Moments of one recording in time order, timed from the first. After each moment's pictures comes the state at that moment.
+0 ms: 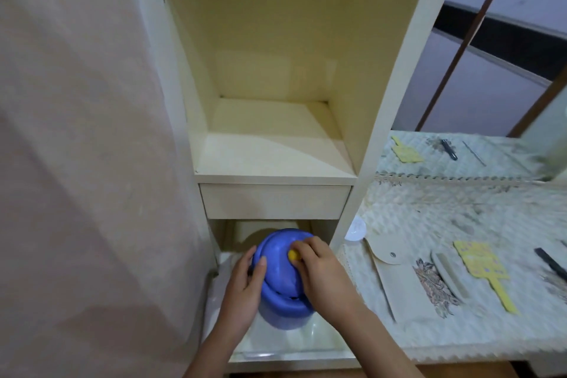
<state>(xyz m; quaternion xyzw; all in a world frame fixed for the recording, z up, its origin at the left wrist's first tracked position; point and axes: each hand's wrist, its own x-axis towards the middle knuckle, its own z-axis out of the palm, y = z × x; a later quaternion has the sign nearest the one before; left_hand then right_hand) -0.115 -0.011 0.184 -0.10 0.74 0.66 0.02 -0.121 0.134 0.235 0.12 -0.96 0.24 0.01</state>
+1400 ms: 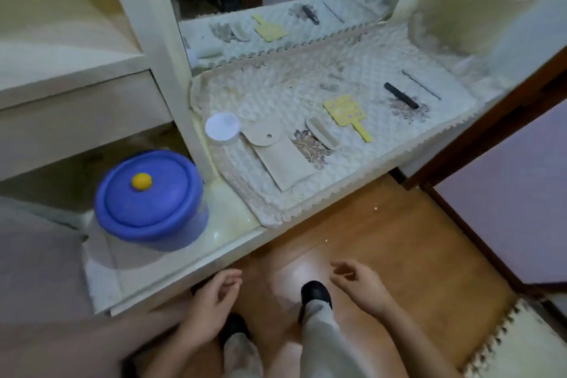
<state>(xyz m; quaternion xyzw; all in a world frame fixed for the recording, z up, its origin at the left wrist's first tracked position) -0.001 0.046 0.102 0.08 0.80 0.48 0.35 0.112 0.298 0.125 -0.35 -0.80 0.45 -0.16</state>
